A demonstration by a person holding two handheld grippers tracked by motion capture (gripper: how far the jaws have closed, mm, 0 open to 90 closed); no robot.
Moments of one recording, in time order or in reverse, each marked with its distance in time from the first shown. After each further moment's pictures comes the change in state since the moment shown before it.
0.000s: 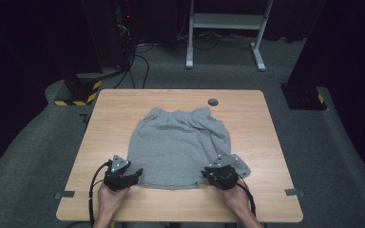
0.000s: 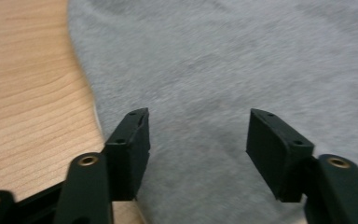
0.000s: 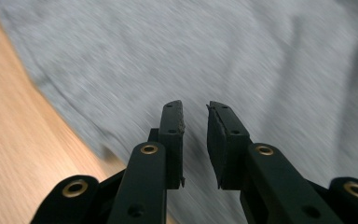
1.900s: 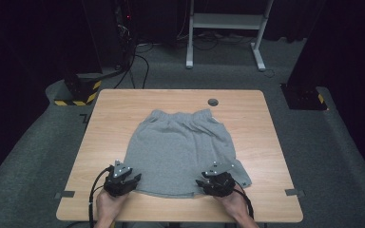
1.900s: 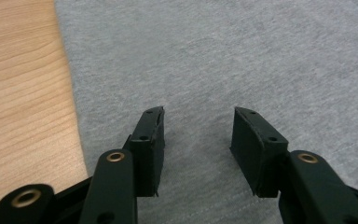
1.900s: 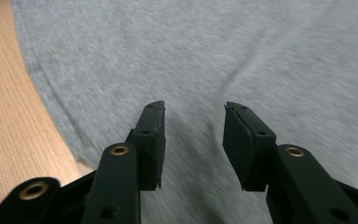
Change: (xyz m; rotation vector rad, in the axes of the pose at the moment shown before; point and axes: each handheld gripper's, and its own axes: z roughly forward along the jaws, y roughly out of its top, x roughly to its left) left arm -0.008 -0.014 -0.001 0.067 0.030 0.013; right arm 0.016 -0.011 0.004 0.009 0.058 -0.045
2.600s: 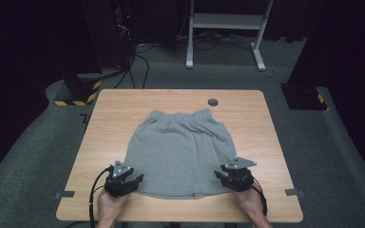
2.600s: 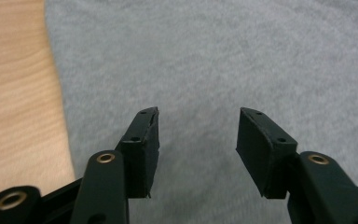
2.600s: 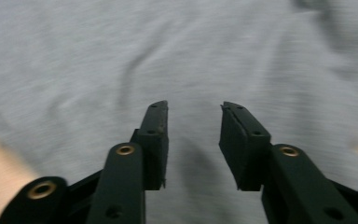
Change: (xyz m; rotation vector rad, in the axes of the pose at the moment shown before) left arm -0.004 0.009 -0.002 -0.019 -0.039 -0.024; right arm -0.041 -0.018 -0.038 -0.035 -0.164 0.103
